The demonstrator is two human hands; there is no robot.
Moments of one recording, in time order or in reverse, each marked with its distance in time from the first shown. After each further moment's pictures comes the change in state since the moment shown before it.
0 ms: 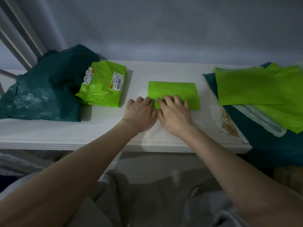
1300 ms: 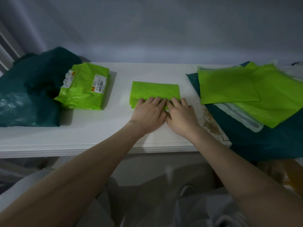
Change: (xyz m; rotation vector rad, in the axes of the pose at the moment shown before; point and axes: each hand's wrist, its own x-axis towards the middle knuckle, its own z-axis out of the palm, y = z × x) left_hand 0.022 0.061 0.000 -0.061 0.120 0.190; right_hand -0.022 0.061 -0.008 0.036 -0.063 0.070
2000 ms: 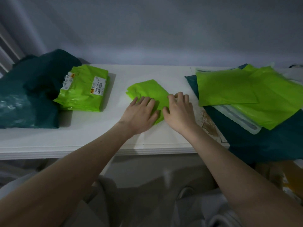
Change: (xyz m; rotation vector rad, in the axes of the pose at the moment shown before) left_hand -0.008 -0.020 -0.004 -0.032 0.007 -0.009; right_hand 0.008 -0.008 -0.007 0.081 0.167 0.138
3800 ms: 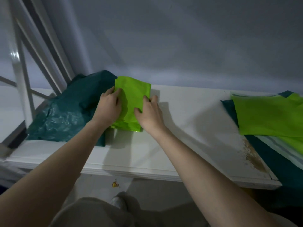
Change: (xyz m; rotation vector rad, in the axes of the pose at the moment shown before) left_hand -0.032 -0.189 -0.063 -0.246 0.249 -0.459; right_hand 0.068 -0.191 0.008 0.457 -0.075 -0.077
